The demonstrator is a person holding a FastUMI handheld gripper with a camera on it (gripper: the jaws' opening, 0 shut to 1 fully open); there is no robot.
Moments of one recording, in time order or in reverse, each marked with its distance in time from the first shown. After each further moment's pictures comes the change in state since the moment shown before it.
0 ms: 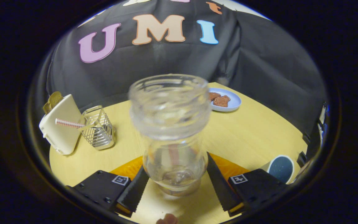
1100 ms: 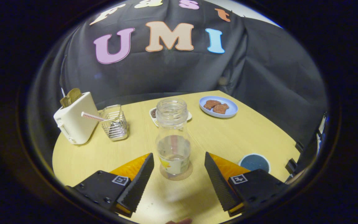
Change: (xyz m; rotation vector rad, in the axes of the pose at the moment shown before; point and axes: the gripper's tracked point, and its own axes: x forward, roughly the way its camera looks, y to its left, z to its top) arm -0.081 -0.014 0.008 -0.078 -0.042 0.080
